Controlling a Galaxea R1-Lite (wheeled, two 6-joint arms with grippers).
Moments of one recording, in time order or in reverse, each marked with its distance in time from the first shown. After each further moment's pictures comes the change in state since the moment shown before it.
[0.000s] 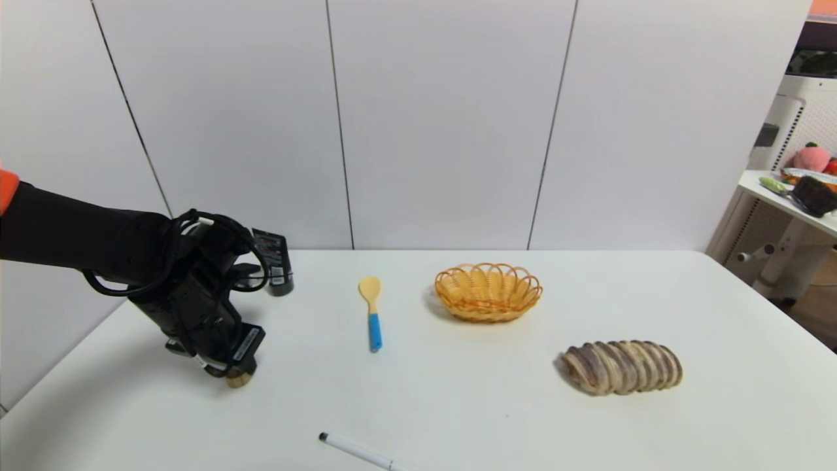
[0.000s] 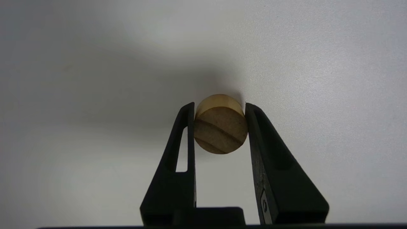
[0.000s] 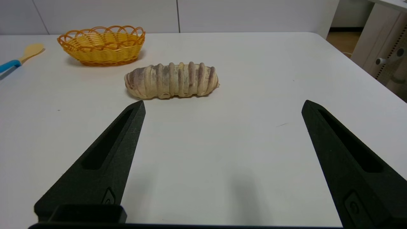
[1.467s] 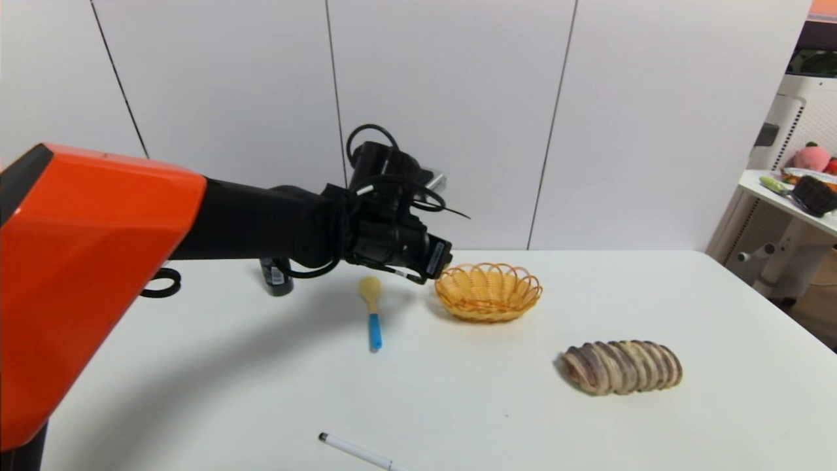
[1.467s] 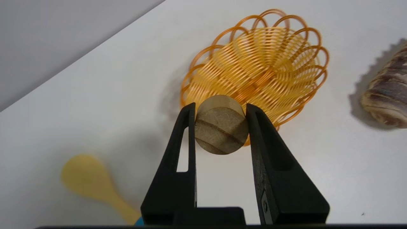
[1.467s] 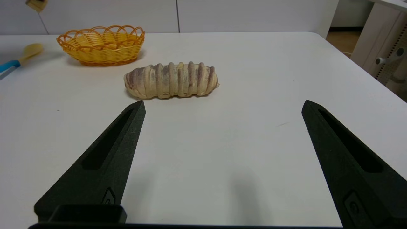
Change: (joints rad) left arm -0.458 0.235 -0.471 -0.526 -0.124 -0.031; right arm -0.001 0.000 0.000 0.000 0.000 0.000
